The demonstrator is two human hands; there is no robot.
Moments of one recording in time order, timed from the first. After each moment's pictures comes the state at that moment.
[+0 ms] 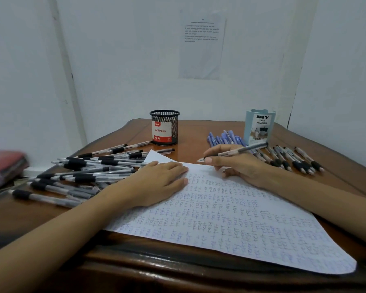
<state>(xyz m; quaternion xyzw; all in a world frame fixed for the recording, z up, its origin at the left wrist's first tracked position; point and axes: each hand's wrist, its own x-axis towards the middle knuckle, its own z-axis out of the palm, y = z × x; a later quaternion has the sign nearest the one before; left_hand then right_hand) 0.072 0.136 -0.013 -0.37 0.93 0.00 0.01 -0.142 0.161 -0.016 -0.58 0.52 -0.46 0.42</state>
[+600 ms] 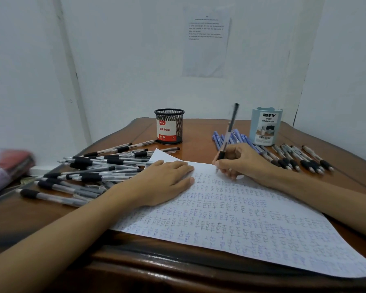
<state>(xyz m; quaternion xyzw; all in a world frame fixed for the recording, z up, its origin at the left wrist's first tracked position) 0.072 0.137 -0.013 -0.37 0.93 0.00 0.01 -0.141 0.165 -0.017 -0.66 0.52 -0.43 0.32</state>
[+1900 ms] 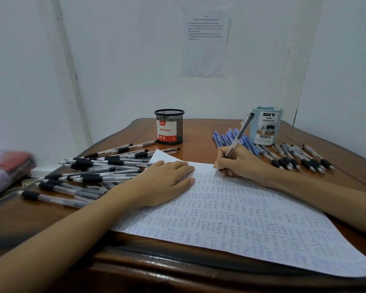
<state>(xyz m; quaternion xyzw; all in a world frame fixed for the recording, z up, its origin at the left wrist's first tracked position) 0.072 0.136 -0.013 -0.37 0.93 0.00 0.01 -0.137 0.158 -0.020 -0.68 0.53 -0.41 0.29</state>
